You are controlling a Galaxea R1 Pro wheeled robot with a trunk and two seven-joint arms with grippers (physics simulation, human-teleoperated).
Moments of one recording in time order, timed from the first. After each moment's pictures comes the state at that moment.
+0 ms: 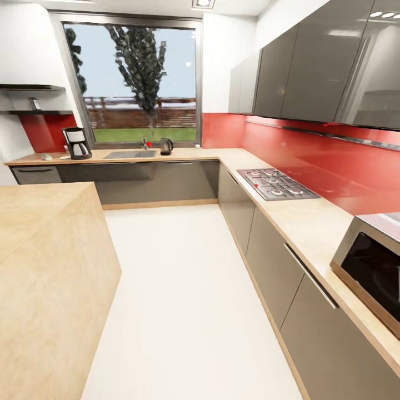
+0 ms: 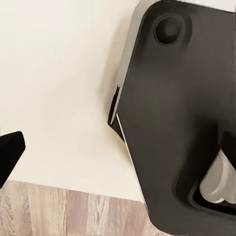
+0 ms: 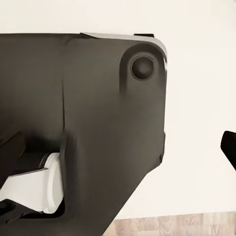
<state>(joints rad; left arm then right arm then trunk) -0.01 0.06 0.26 -0.04 0.00 -0.07 0.00 -0.02 0.04 0.00 -0.11 0.01 -0.12 0.00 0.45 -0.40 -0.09</state>
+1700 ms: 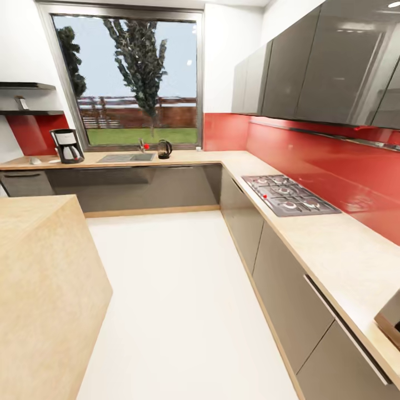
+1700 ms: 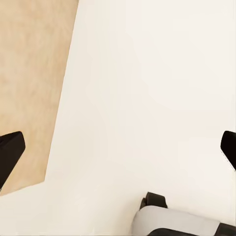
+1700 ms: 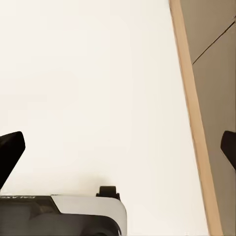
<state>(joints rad) -0.13 0.10 0.27 -0.34 0.00 -0.25 -0.01 -0.02 -0.05 -0.01 -0.58 0.00 -0.14 0.00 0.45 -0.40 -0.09</state>
